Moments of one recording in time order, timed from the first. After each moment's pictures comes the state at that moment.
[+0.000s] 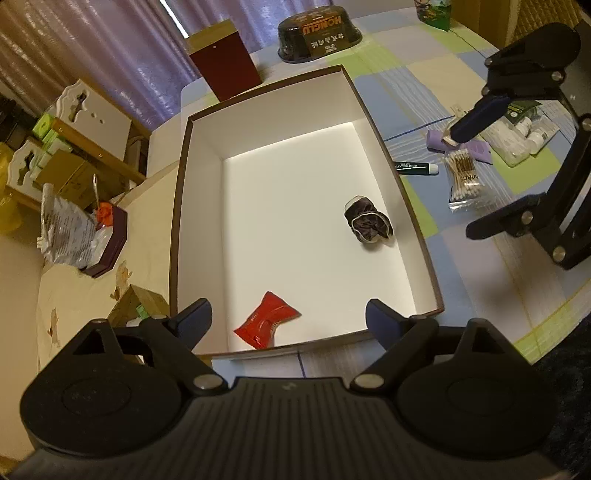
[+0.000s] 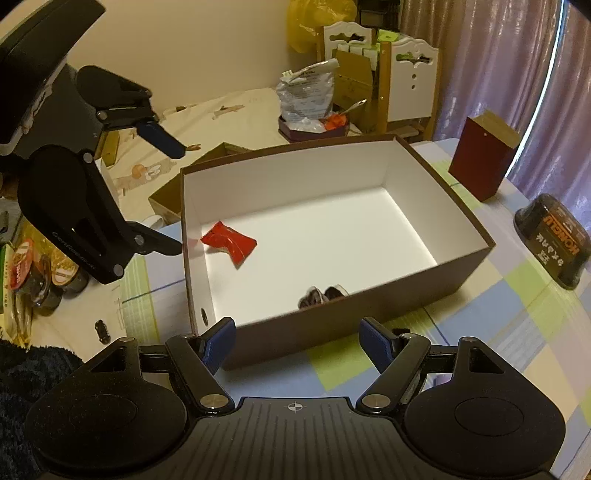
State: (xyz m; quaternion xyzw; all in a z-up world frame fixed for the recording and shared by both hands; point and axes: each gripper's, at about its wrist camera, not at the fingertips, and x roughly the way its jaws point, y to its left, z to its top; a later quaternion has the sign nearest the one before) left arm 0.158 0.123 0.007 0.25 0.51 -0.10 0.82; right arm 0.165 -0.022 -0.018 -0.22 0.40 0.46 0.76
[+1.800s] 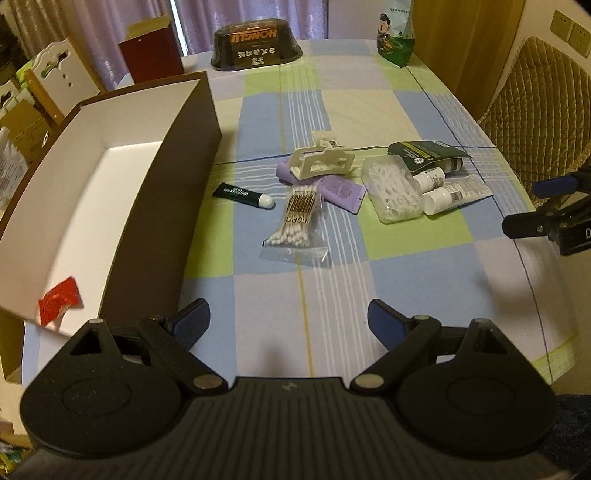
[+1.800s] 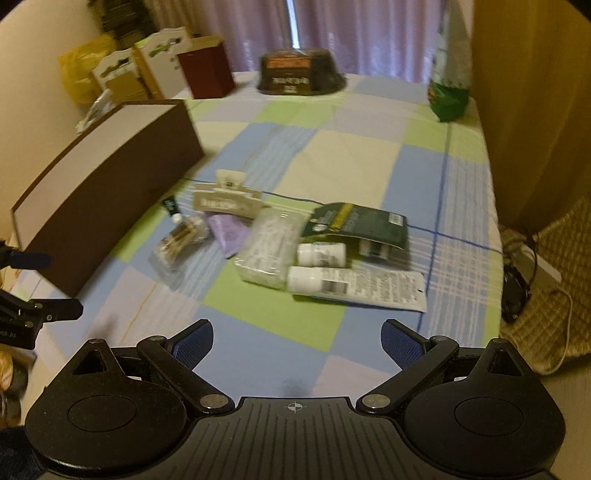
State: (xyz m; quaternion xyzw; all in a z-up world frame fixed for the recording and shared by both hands) left arm 0.118 -0.056 -0.061 0.10 0.50 -0.11 0.85; right arm 0.153 -0.318 -0.061 -0.01 0.49 0.18 0.85
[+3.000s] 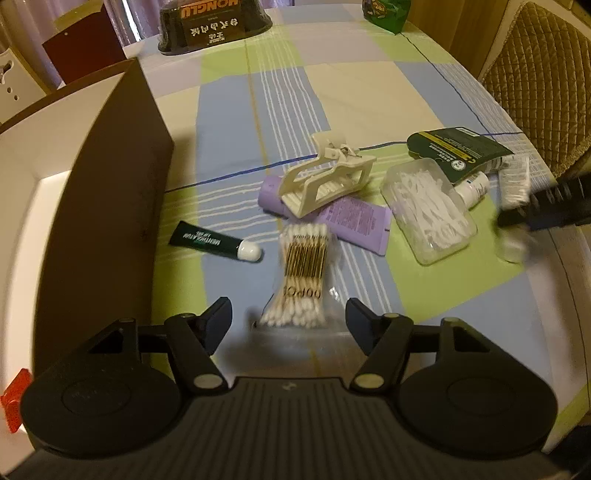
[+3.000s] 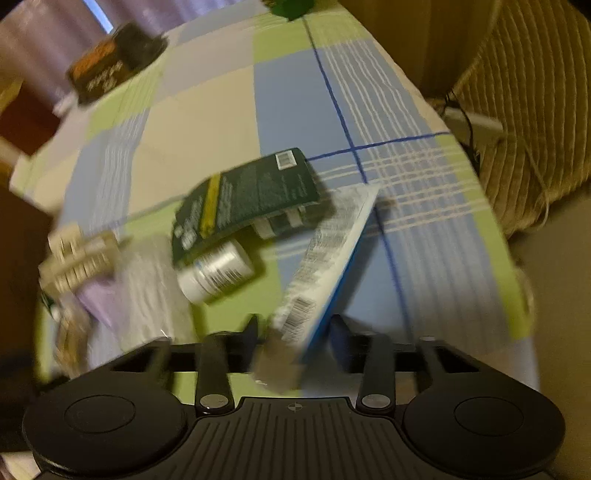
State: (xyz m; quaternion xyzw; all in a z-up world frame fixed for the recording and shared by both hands) left arm 0.229 -0.080 -0.128 0.13 0.53 -0.17 0.82; right arm 0.225 -0.340 -0.132 0.13 0.58 -0.03 0.80
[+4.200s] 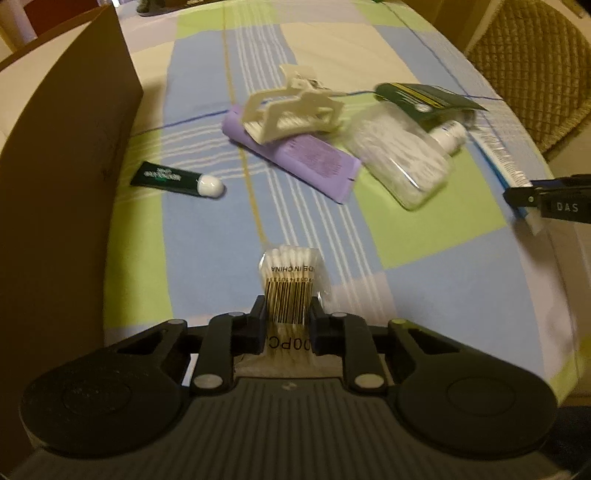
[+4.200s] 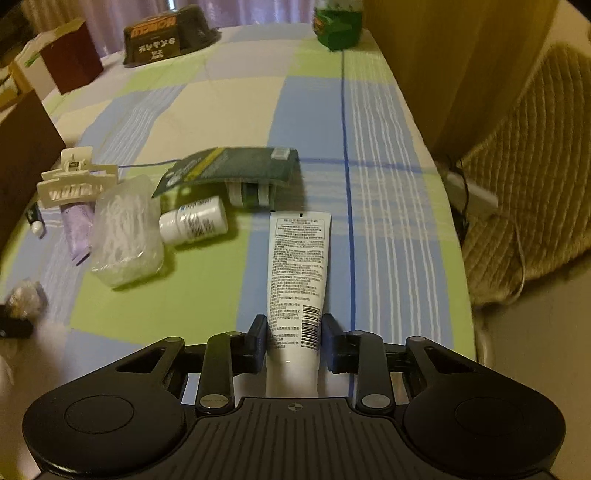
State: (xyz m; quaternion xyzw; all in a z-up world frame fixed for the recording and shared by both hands) left arm 0.197 -0.069 -0.144 0.11 0.57 -0.21 0.79; right arm 0.176 -0.342 -0.138 0.05 0.54 0.00 0.84
